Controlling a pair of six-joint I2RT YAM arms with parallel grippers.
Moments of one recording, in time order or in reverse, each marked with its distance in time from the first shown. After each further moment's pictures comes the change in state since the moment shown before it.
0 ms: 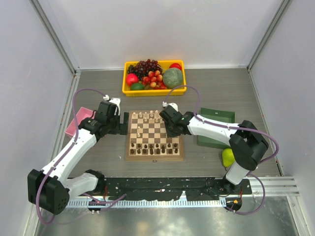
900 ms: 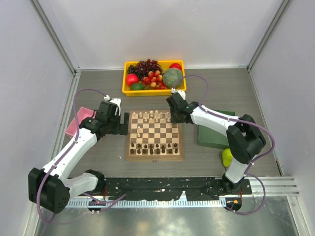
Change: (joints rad) left arm 0.000 0.013 0.000 -0.001 0.007 0.000; right arm -0.162 0.066 0.087 0.073 0.069 -0.033
